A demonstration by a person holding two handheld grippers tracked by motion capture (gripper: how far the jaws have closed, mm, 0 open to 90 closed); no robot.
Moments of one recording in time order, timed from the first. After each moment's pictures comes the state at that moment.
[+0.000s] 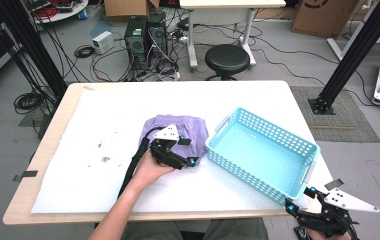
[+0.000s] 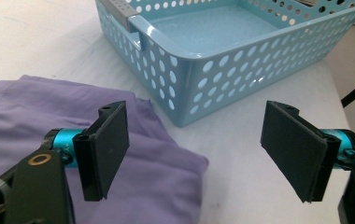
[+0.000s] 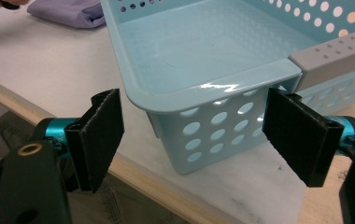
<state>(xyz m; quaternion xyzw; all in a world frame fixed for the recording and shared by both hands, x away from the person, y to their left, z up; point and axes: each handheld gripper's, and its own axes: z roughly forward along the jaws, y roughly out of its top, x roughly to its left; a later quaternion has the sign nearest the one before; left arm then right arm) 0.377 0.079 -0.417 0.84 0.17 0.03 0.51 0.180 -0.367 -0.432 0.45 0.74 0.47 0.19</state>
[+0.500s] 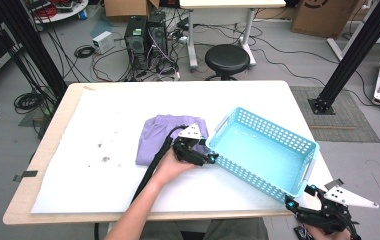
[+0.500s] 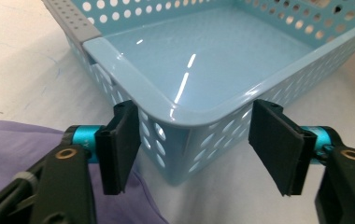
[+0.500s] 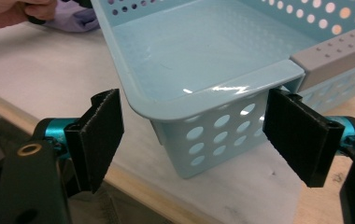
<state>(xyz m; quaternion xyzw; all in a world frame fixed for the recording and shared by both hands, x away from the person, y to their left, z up) 0.390 0.028 -0.430 0.85 0.15 0.04 0.51 0.186 -0.367 -0.430 0.46 0.73 0.46 0.19</state>
